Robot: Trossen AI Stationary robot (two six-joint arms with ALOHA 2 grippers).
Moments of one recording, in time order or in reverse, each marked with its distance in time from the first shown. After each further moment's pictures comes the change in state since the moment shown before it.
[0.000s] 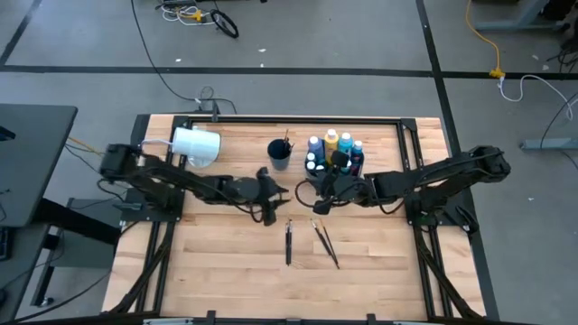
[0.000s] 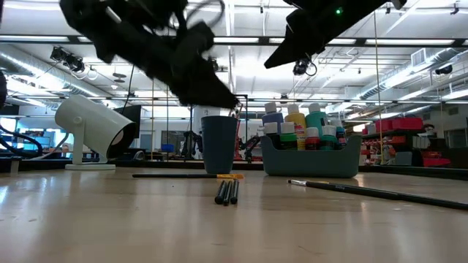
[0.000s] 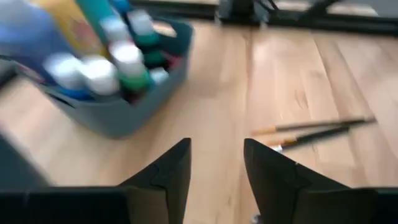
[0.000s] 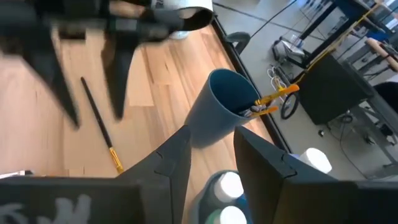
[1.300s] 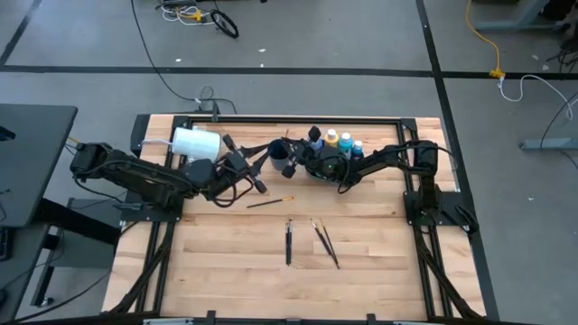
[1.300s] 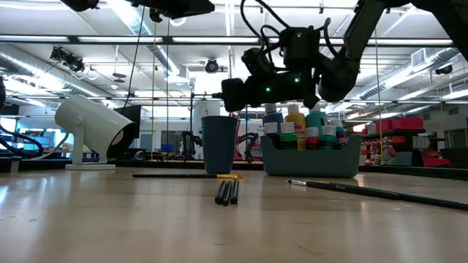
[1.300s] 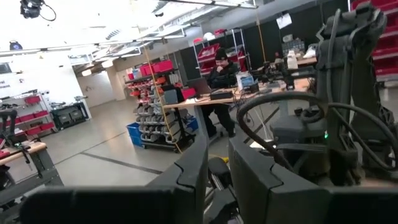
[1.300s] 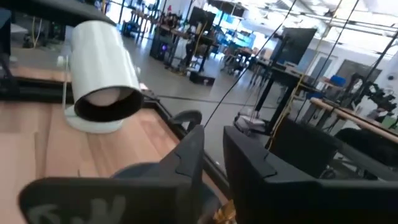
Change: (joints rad) left arm -0.036 -0.322 -0.003 0.319 -0.509 0.485; right arm -0.362 0.580 0.000 1.187 -0.272 -0.232
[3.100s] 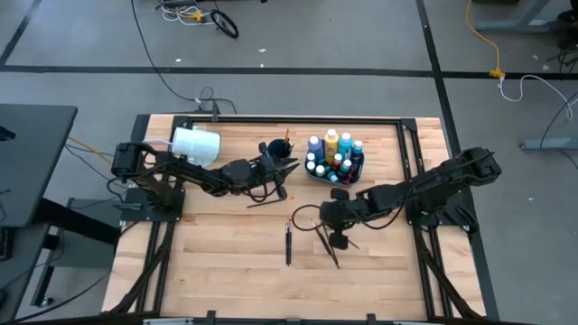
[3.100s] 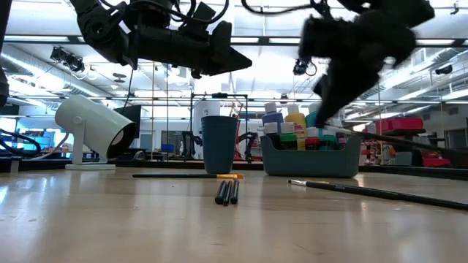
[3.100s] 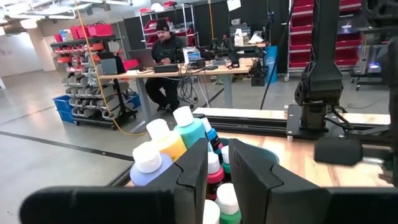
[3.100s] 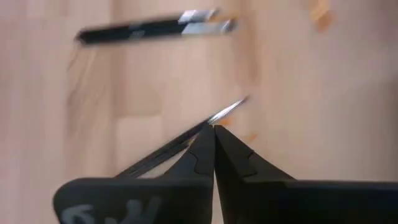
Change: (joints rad) left arm 0.161 0.402 0.000 0.237 0.372 -0.239; right arm 0.454 -0.479 -0.046 -1.480 -0.264 0.675
